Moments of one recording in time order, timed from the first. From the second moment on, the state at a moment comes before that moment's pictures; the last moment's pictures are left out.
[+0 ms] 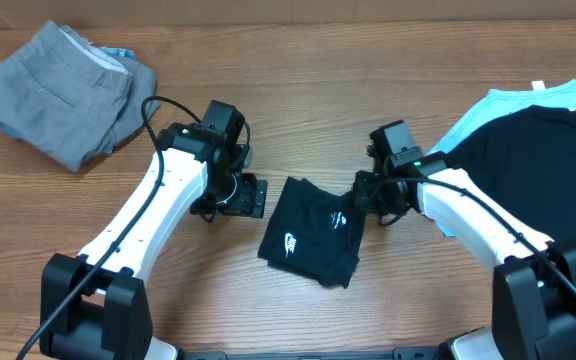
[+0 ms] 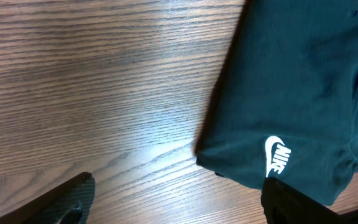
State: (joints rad) left arm -0.33 1.67 1.26 -1.12 0.18 -0.22; right arm 0.32 1.66 1.01 -0.69 -0.21 0.53
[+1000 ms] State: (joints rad) left arm -0.33 1.67 1.26 -1.10 0.20 -0.22; right arm 0.28 1.66 1.01 -0.82 -0.12 0.58
